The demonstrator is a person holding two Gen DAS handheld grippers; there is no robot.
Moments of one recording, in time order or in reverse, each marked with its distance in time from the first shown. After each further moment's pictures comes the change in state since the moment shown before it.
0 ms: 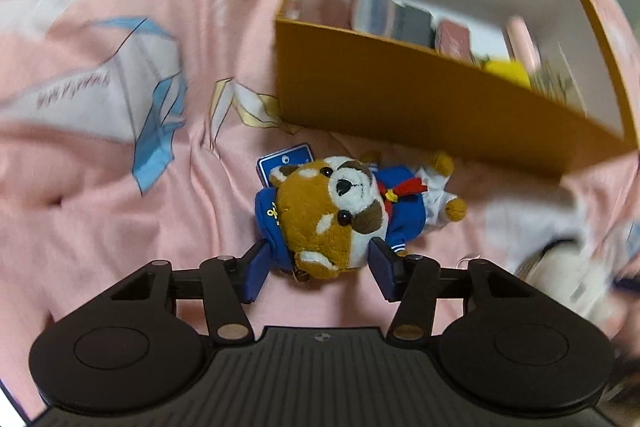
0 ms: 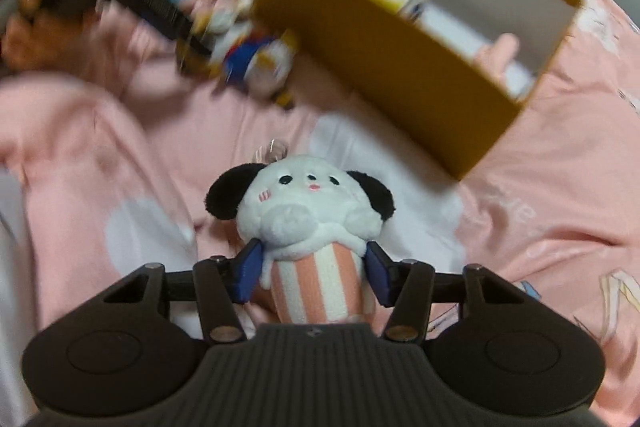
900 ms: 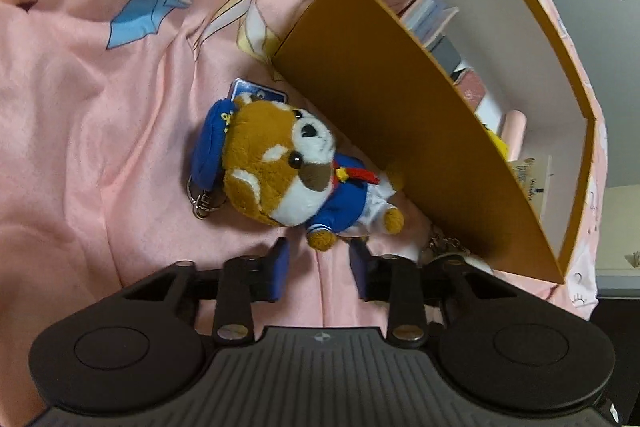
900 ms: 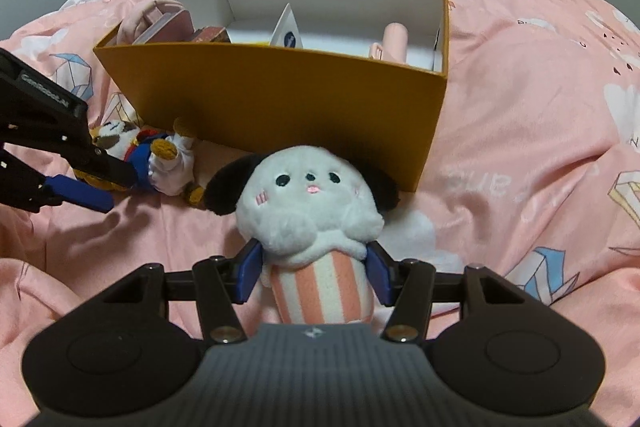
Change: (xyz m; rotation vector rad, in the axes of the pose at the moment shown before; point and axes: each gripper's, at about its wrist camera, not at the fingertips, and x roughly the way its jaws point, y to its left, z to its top) left arm 0.012 0.016 -0.013 -0.566 0.052 -0.271; right arm 0.039 -0.007 -0.001 0.412 -0.193 -0.176
